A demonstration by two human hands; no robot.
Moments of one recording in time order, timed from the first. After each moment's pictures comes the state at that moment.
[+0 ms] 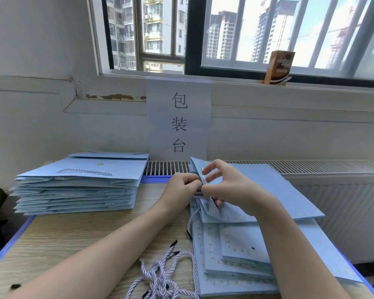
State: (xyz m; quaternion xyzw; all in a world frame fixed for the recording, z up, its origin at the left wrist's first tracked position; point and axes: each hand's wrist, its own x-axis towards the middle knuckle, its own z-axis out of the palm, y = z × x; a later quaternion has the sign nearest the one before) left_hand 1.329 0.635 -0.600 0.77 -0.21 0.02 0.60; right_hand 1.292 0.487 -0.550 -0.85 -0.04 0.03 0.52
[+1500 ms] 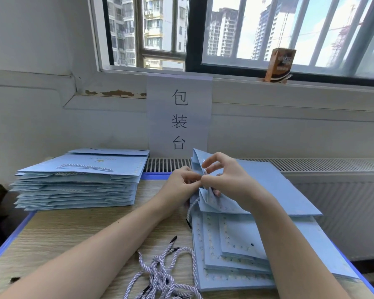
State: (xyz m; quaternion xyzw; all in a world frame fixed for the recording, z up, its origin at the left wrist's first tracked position) left_hand 1.338 0.639 -0.606 0.76 -0.20 0.00 0.62; right_hand 1.296 0.490 -0.552 -0.84 -0.05 -0.02 0.54
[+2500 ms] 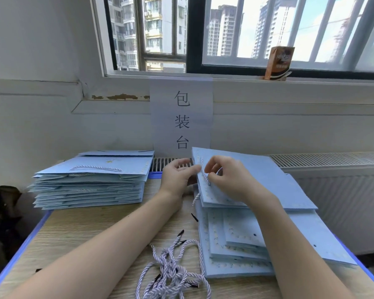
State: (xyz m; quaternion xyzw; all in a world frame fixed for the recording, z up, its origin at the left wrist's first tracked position) left_hand 1.338 0.636 -0.597 0.59 -0.01 -0.01 0.81; right_hand 1.299 0.492 -0.558 -0.93 -0.09 -0.12 0.33
